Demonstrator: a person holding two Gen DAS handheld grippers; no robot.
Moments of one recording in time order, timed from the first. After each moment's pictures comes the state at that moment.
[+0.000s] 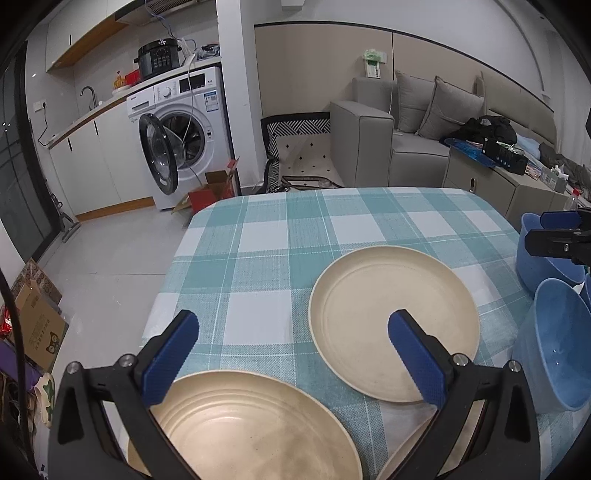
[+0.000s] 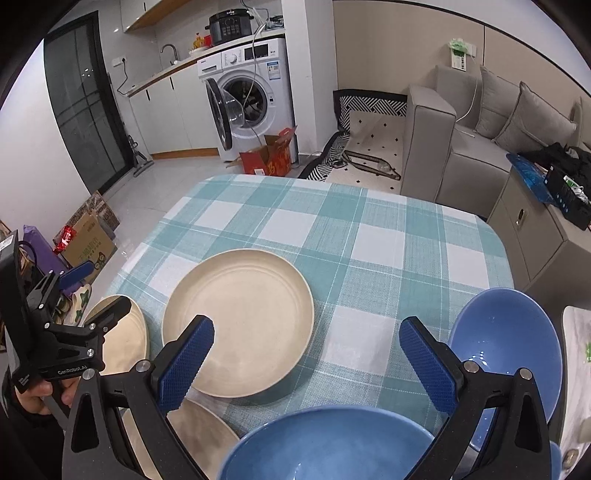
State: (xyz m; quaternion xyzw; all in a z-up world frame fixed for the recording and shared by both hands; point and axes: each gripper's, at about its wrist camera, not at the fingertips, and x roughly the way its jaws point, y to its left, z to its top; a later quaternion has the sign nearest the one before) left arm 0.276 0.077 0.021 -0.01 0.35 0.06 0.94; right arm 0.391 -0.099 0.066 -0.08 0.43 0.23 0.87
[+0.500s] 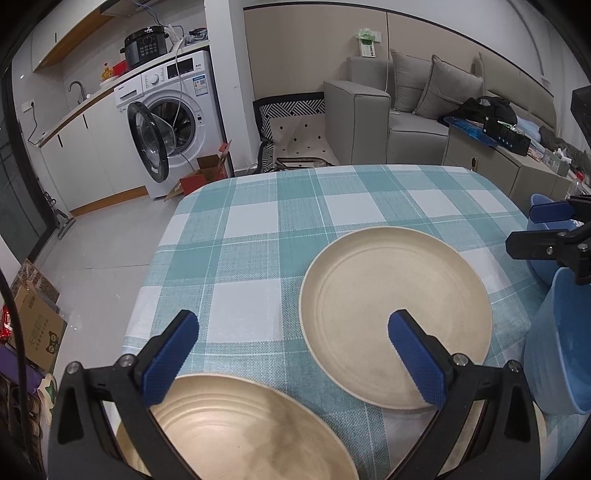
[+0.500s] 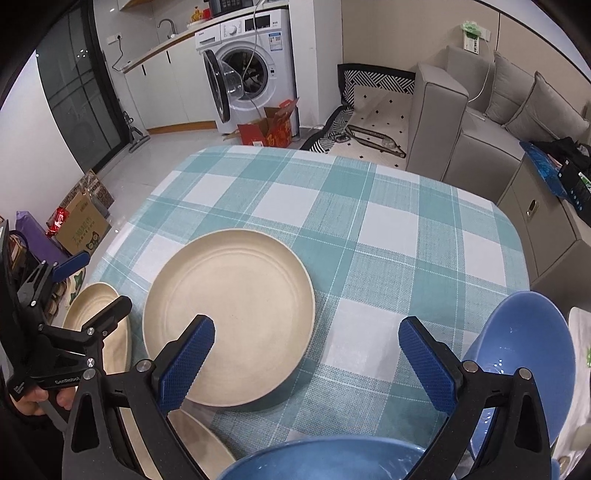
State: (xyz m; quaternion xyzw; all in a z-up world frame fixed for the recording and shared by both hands) left arm 0.300 0.069 0.001 0.01 0.38 0.06 0.92; right arm 0.420 -0.080 0.032 -0.10 0.48 0.23 0.84
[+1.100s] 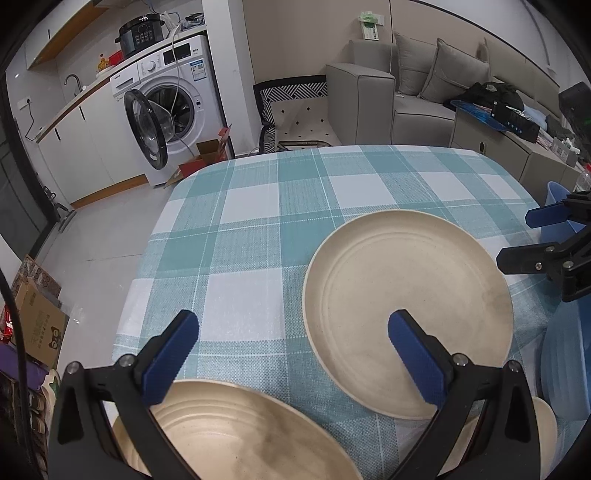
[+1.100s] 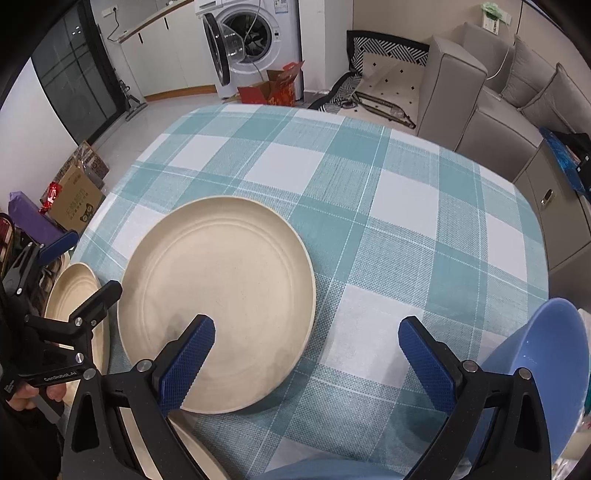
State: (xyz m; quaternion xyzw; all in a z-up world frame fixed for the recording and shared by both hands) left arm 0.319 0.072 -0.017 0.01 0.41 0.06 0.91; right arm 0.447 -0.063 -0.007 -0.13 0.53 0.23 0.80
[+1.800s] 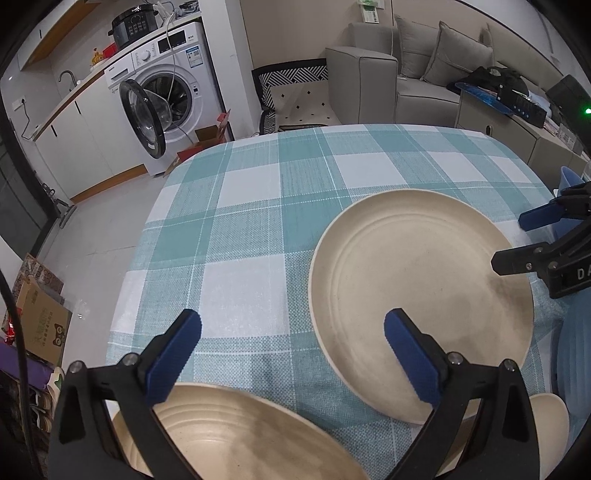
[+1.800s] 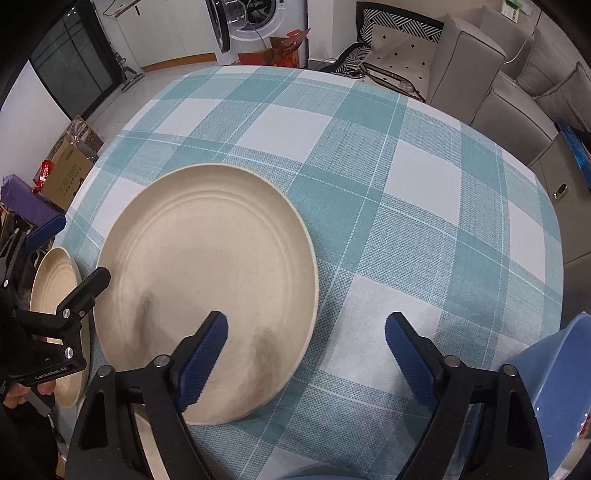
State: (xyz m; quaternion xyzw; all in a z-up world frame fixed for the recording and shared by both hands) left arm 0.330 0.076 -0.033 0.02 0.44 0.06 0.89; right arm 0.463 -0.047 -0.038 -0.15 0.58 0.23 0.76
